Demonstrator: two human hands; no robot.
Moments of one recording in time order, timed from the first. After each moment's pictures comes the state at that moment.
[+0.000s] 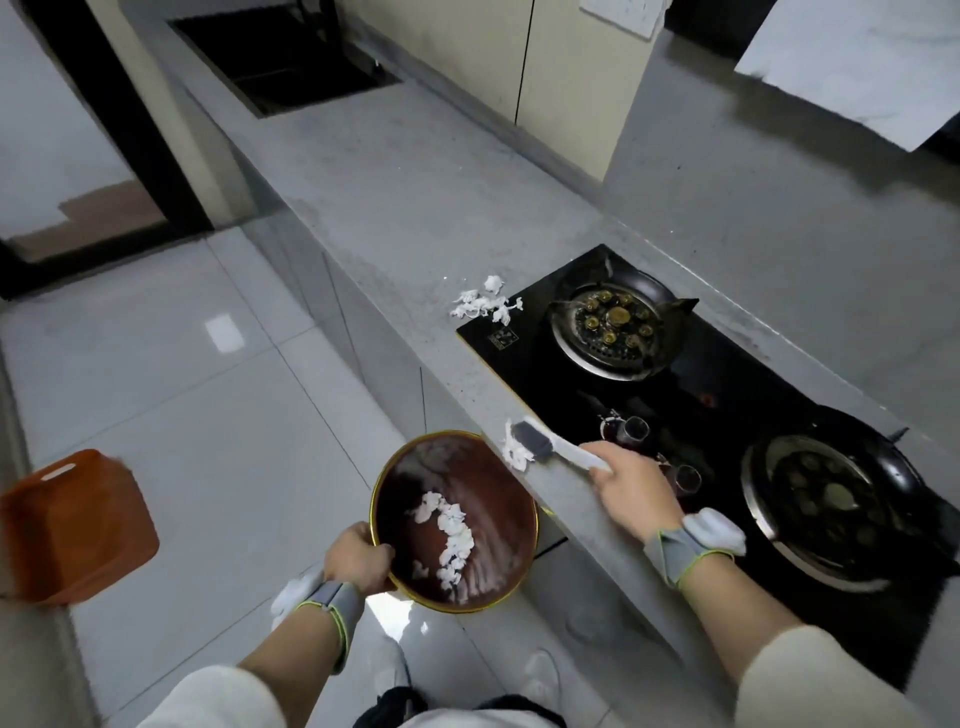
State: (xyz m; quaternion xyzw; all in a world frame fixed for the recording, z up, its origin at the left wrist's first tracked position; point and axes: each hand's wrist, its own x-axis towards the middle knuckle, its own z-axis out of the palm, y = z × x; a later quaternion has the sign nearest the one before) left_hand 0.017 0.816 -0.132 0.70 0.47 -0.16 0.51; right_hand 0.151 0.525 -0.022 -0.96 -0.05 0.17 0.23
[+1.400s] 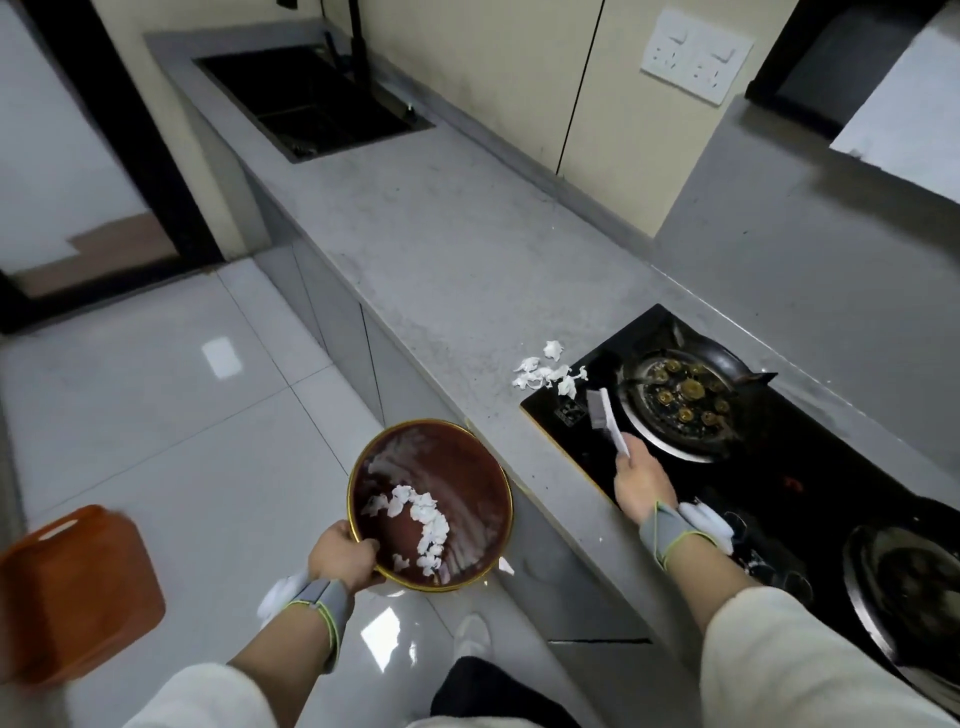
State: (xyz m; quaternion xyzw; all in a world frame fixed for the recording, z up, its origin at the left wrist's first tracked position) left_hand 0.115 0.960 -0.110 0.67 0.51 -0.09 0.53; right_hand 0.270 0.652 -0.058 -0.95 0.09 0.14 0.26
